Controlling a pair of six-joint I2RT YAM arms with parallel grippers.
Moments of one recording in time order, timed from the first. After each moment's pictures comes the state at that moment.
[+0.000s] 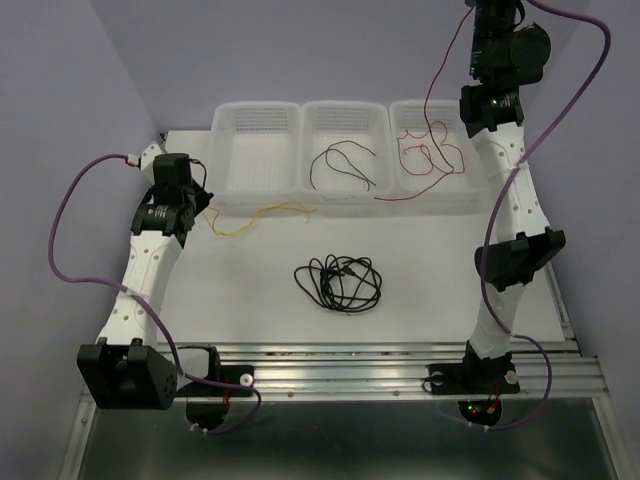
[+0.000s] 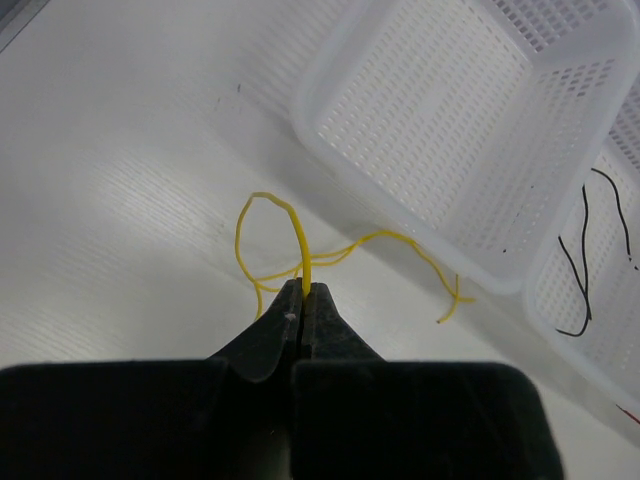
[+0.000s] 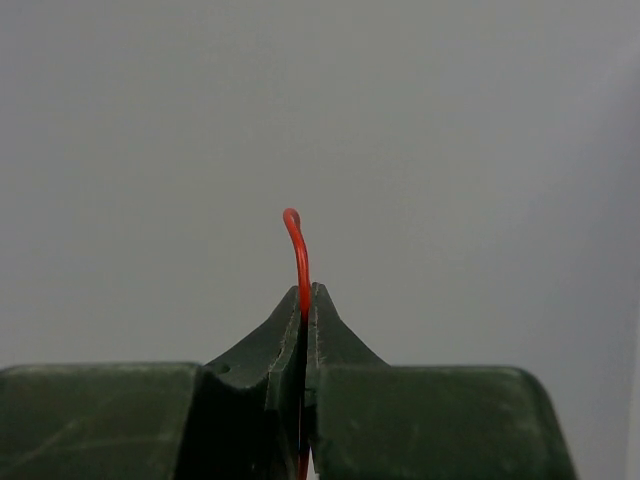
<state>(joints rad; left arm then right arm) -0.04 1.19 1.18 -0.60 -0.27 -0.67 0.24 1.98 2.48 0.40 0.18 -0.29</state>
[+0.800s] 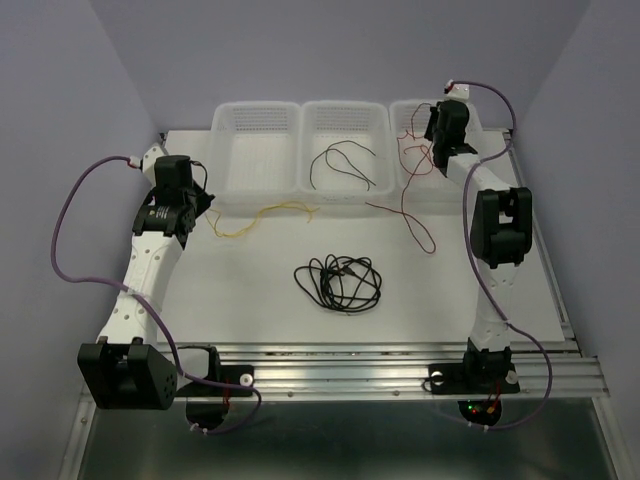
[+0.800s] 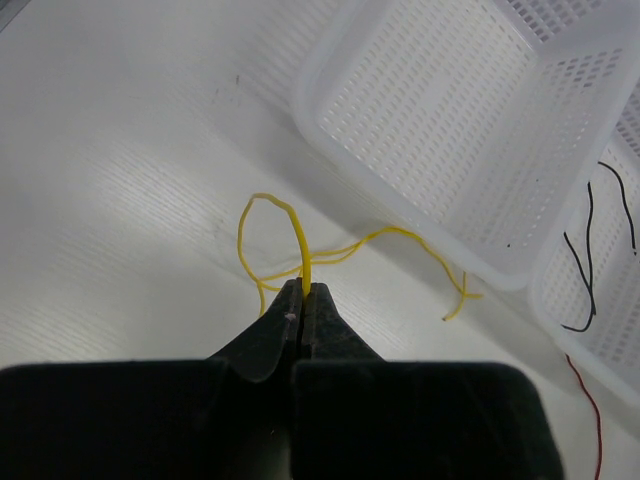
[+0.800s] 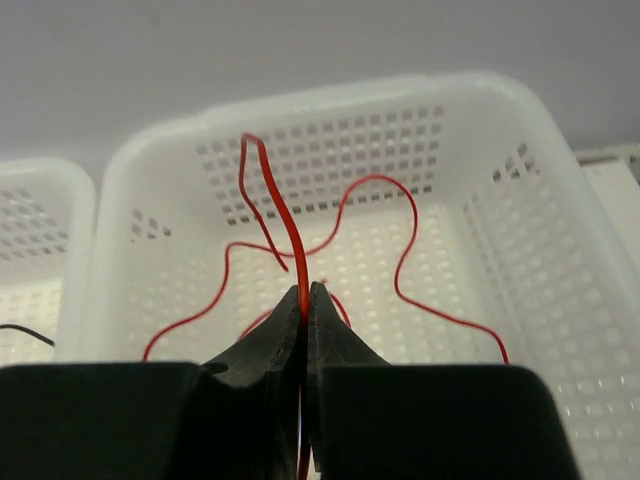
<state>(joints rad) -0.04 1.19 1.14 -0.58 -0.25 -0.67 0.08 2.24 1.84 0.23 0.24 0.10</state>
